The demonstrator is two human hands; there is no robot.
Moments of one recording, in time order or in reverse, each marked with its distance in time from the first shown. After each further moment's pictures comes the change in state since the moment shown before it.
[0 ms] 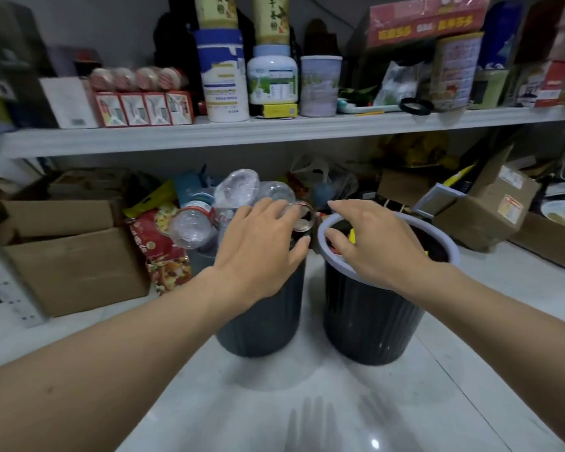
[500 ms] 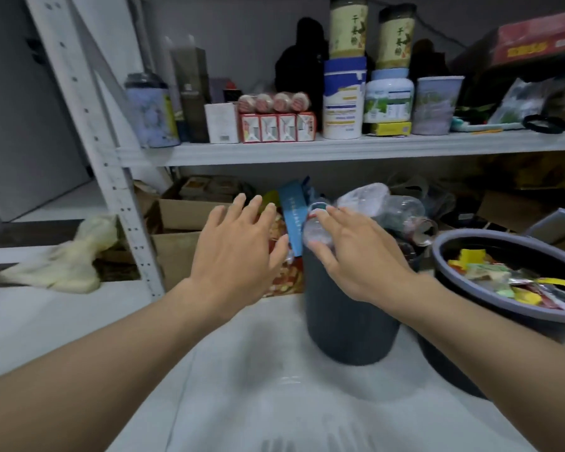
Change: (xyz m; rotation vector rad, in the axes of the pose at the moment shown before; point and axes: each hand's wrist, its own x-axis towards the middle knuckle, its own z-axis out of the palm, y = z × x) left_hand -0.115 -0.152 -0.079 0.273 -0.068 -0.325; right_hand 0.026 -0.196 0.040 -0.007 -0.062 -0.223
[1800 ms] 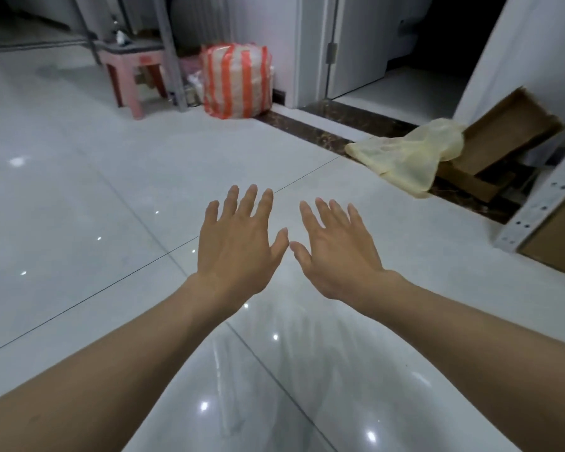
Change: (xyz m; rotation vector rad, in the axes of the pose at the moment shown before) left_hand -0.446 -0.495 -0.029 0.214 -0.300 -0.862; right_hand -0.036 -0.676 0.169 0.094 -0.352 -0.760
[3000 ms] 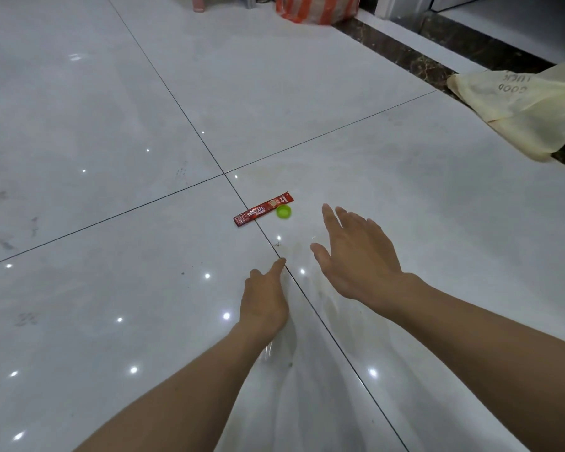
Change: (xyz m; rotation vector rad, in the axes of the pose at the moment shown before) left_hand -0.111 -0.052 0.186 -0.630 -0.512 -0.589; right_hand 0.020 -0.077 0.108 0.107 -0.257 -0.128
